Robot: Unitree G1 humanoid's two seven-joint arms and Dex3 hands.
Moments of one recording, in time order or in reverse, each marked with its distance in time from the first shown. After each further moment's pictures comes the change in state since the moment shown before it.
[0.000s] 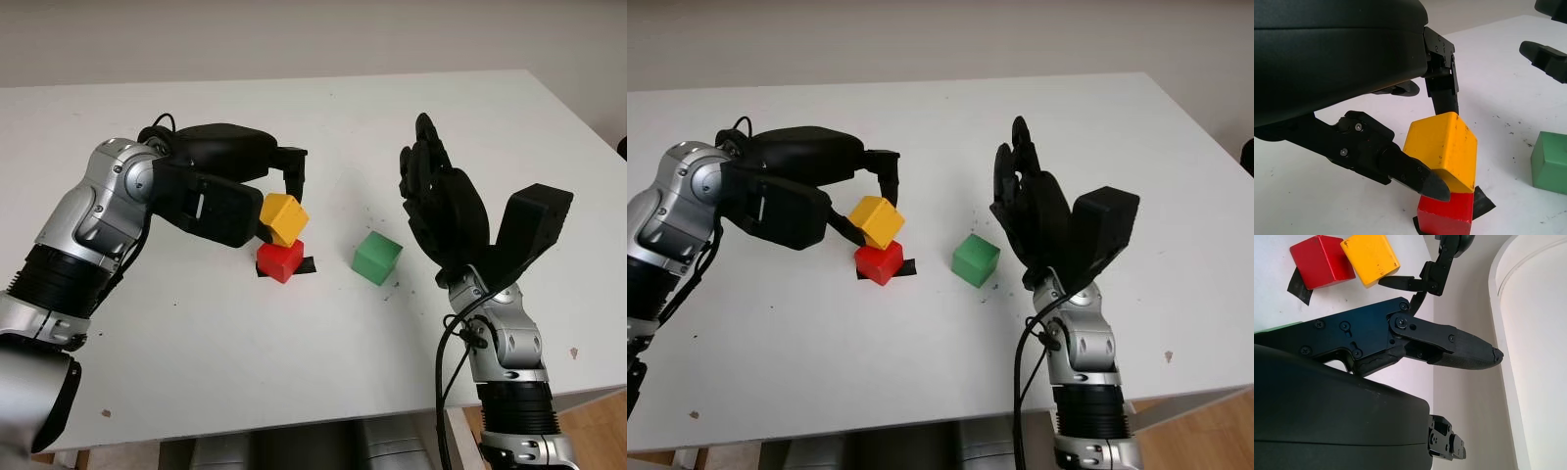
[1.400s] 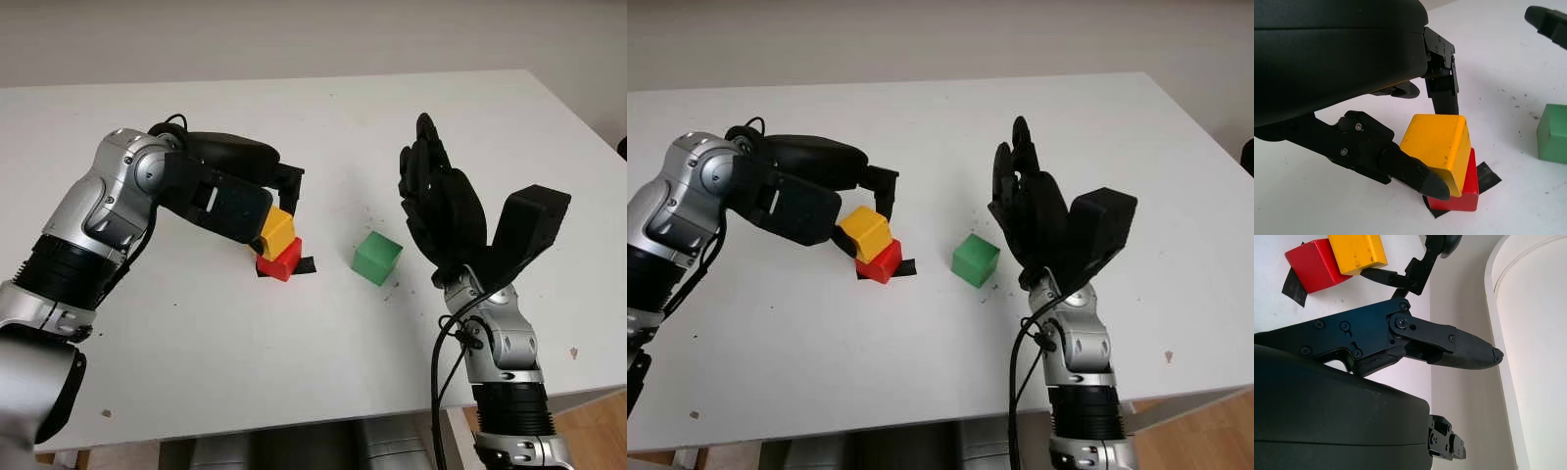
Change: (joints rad) left arm -0.047 -0.002 -0.022 0.013 0.007 0.024 -0.138; right arm 0.002 0.019 0.001 -0.002 0.000 -0.009 -0.017
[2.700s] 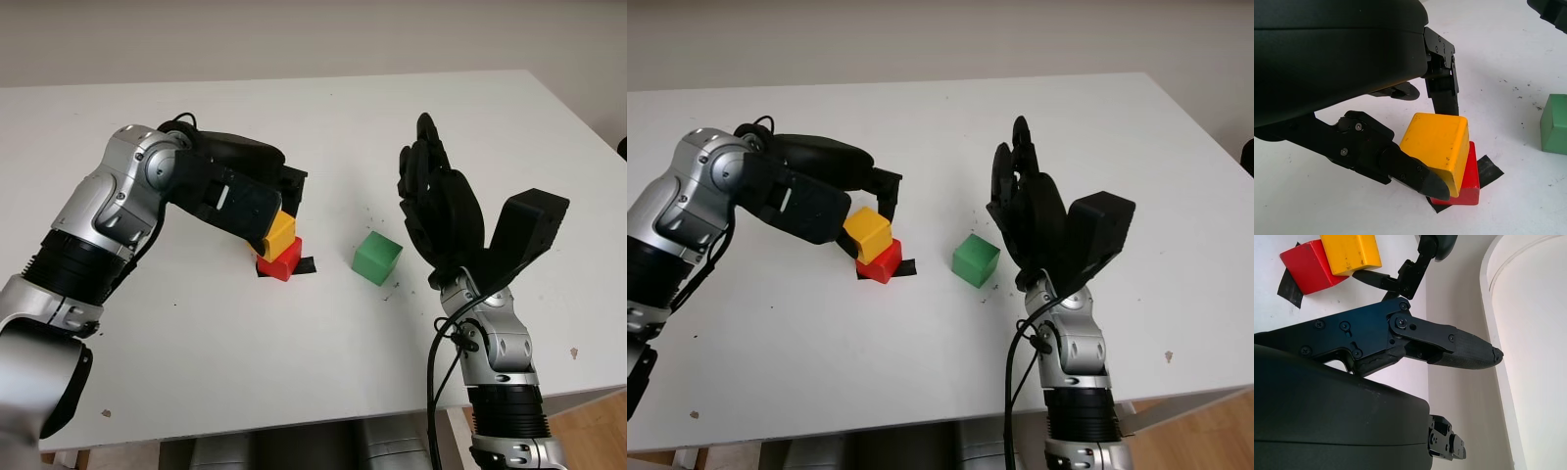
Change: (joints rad) left arm -0.024 -0.019 -0.024 0.010 0.034 0.033 -0.051; right arm 0.007 0.019 0.003 0.002 -0.006 -0.025 -0.014
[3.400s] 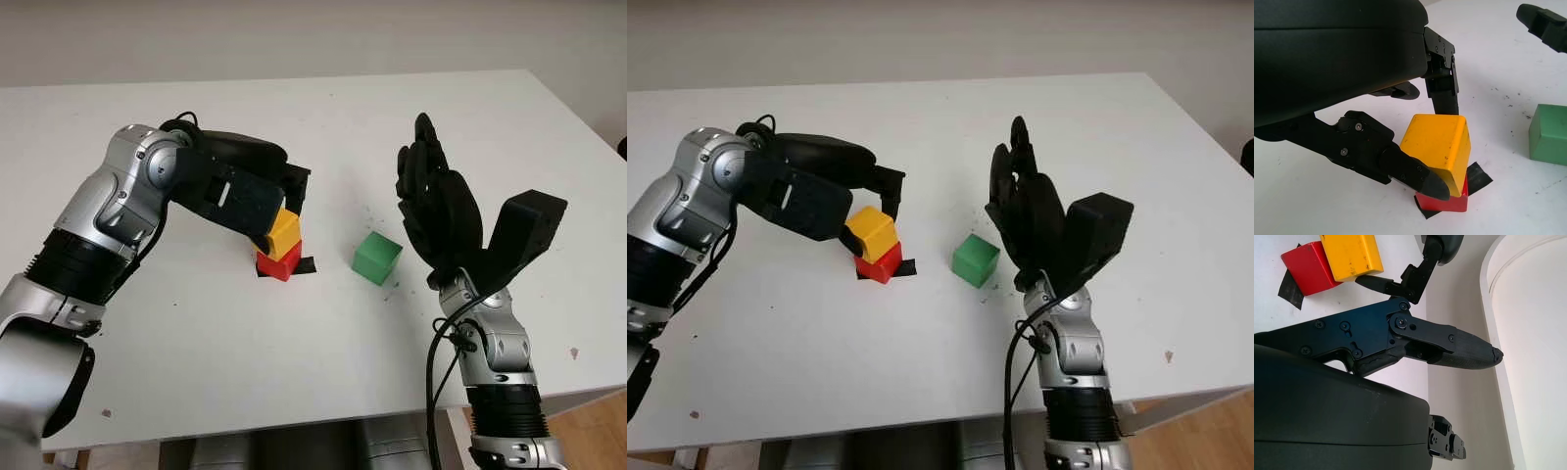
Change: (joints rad) left arm 0.000 -0.013 0.000 0.001 -0.028 0.003 0.032; right arm 0.000 0.000 0.004 0.012 0.002 -0.015 0.009
